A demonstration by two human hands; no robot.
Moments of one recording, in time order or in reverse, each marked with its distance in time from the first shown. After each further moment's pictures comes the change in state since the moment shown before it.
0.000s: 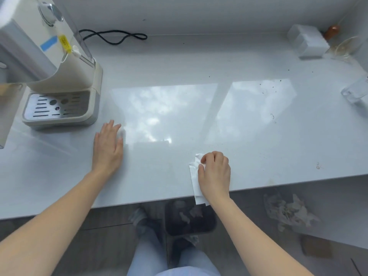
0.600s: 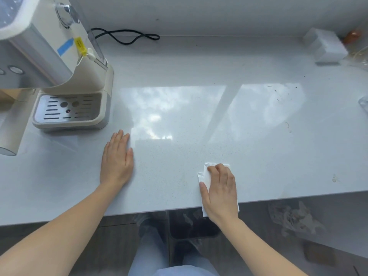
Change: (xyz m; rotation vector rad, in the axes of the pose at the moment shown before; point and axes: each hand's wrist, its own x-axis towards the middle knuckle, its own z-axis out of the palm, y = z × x) left_hand -0.007 -0.019 0.004 0.103 -0.016 0.030; right_hand -0.021 0.000 0.023 -0.037 -0.051 -0.155
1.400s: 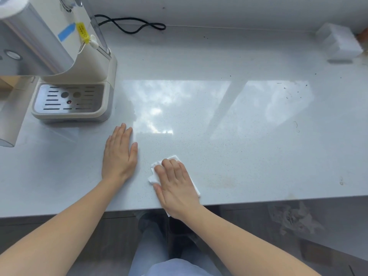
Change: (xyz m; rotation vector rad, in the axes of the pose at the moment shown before) left_hand 0.000 -0.001 0.004 -0.013 0.008 0.008; right_hand 0.018 -0.094 0.026 0.051 -0.150 -0.481
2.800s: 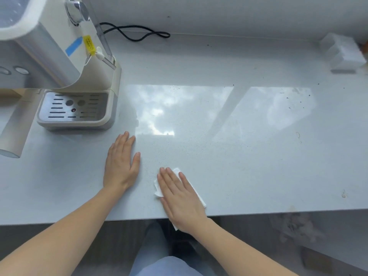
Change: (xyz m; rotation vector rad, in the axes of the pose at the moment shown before) left_hand 0.002 -0.002 -0.006 0.003 -0.041 0.004; right_hand -0.008 0.010 -0.005 -0.130 -0.085 -0.080
